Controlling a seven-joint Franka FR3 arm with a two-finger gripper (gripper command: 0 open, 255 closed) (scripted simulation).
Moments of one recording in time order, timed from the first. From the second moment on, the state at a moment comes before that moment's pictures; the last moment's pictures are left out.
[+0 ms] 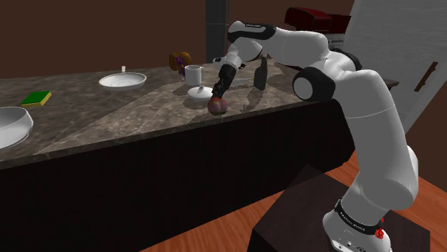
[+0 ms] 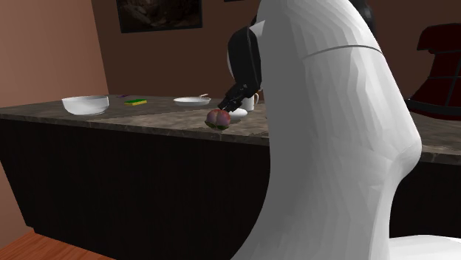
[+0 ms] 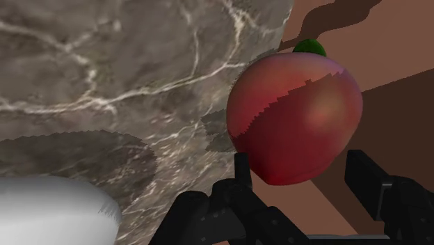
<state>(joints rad) 0.04 0.66 -0.38 -1.11 1.01 1.17 -1.33</state>
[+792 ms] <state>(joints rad) 0.01 0.66 -0.37 -1.01 1.03 1.11 -1.26</state>
